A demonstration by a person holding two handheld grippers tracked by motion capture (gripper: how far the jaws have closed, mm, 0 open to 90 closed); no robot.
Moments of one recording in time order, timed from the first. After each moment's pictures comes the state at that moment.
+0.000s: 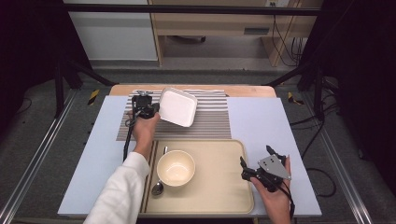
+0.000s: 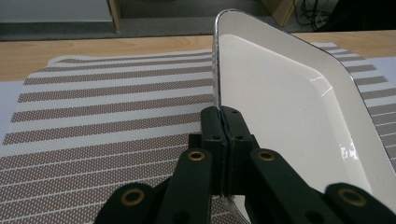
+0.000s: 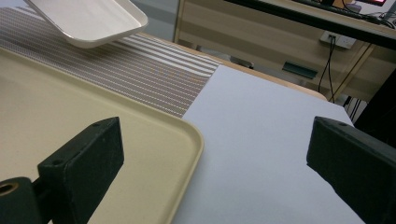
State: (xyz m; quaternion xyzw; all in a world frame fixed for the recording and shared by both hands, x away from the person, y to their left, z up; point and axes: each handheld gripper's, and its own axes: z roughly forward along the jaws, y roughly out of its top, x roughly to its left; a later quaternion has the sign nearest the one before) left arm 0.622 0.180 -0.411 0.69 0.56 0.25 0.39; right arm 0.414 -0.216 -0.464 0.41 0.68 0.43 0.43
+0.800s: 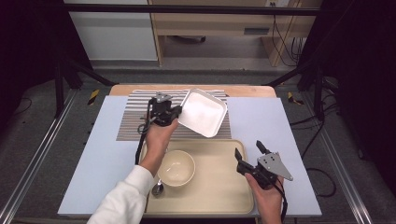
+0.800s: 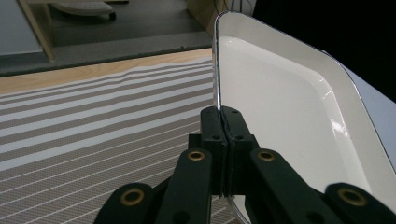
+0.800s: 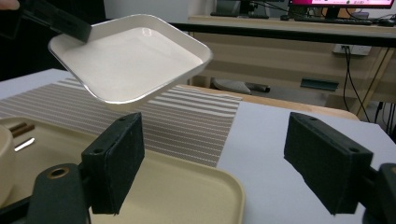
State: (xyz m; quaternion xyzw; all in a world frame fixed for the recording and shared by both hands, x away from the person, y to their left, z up) left arm 0.559 0.109 -0.370 0.72 0.47 0.21 0.46; right arm 0.411 -0.195 -0.444 0.43 0.62 0.53 0.40
